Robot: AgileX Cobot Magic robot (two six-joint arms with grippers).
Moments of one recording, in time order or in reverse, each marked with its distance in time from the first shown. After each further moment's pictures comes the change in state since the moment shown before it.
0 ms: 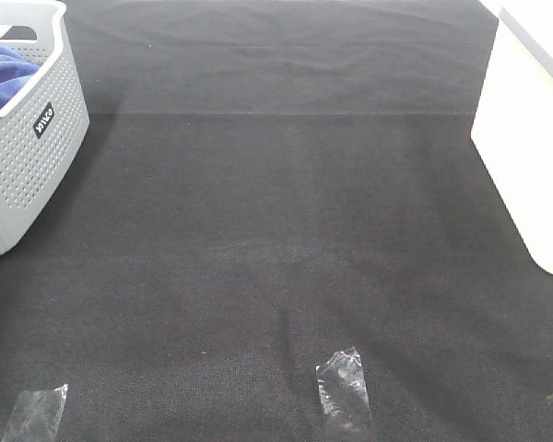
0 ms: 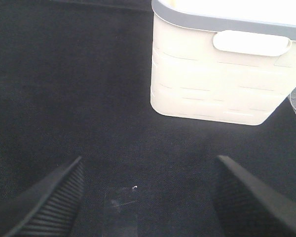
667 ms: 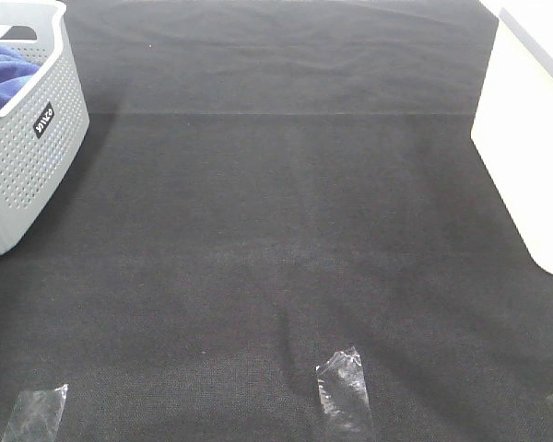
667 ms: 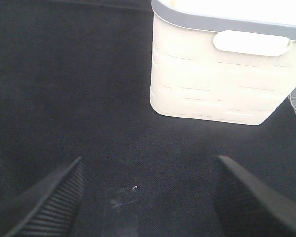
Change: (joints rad) left arm 0.000 0.000 0.000 0.023 0.040 -0.049; right arm 0.000 0.000 0.000 0.000 0.000 0.000
